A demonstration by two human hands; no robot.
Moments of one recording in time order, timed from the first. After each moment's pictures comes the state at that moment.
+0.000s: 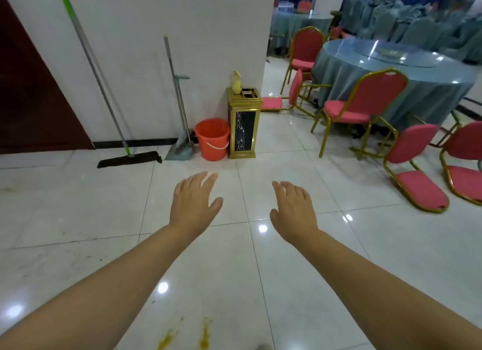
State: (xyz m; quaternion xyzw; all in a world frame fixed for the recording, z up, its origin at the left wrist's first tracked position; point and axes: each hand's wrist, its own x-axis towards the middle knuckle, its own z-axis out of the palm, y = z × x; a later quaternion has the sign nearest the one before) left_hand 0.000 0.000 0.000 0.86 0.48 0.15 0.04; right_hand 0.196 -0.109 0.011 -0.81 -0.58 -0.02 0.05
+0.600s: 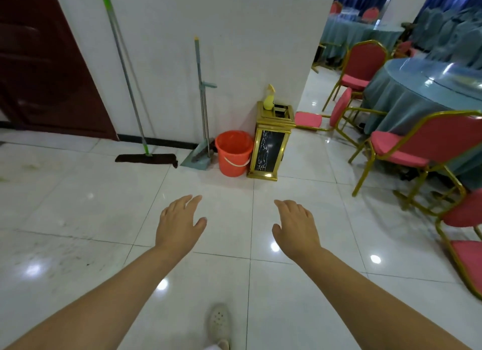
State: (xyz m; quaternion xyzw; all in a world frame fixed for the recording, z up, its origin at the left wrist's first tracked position) left_hand 0.120 0.180 -0.039 0.76 0.63 0.14 0.12; right_hand 0.368 0.124 -0.016 -0.76 -0.65 0.03 0.04
